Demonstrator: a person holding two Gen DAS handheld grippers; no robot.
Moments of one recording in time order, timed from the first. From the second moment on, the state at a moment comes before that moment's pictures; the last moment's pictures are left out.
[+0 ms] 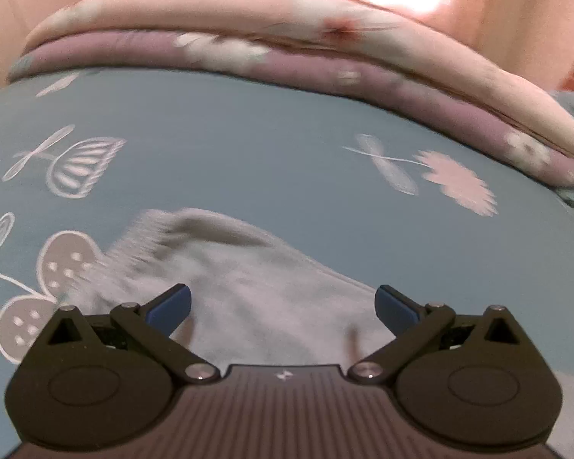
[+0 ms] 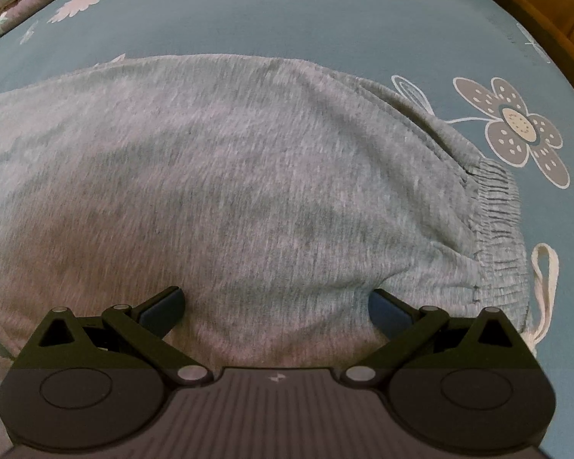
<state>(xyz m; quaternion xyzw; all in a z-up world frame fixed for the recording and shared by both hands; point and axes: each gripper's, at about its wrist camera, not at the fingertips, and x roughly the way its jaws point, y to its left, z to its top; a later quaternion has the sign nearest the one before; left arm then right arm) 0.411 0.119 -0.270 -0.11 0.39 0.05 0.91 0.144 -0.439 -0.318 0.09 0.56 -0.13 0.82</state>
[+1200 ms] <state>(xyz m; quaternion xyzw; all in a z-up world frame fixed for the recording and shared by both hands) 0.192 -0.110 -0.218 -0.08 0.50 -0.22 0.83 0.135 -0.448 -0.312 0.11 0.55 -0.14 0.82</state>
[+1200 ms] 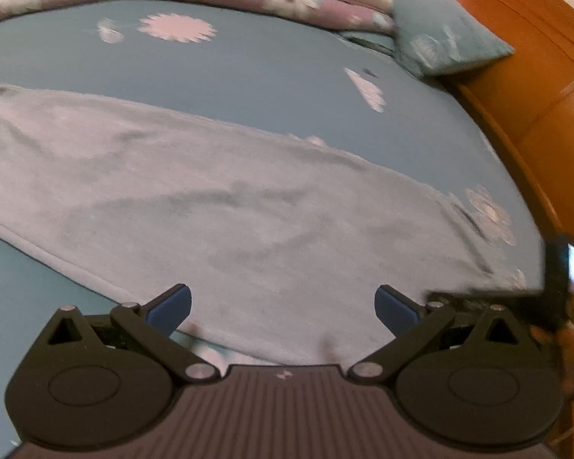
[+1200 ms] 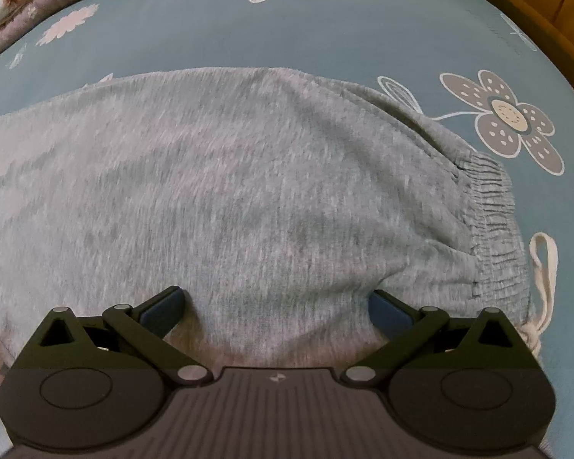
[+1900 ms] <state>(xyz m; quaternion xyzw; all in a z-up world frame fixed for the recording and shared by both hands) 0.089 -0.202 -0.270 -0.07 0.63 -0.22 0.74 0.063 -0.485 -0.304 0.23 0.61 -0.07 0.75</state>
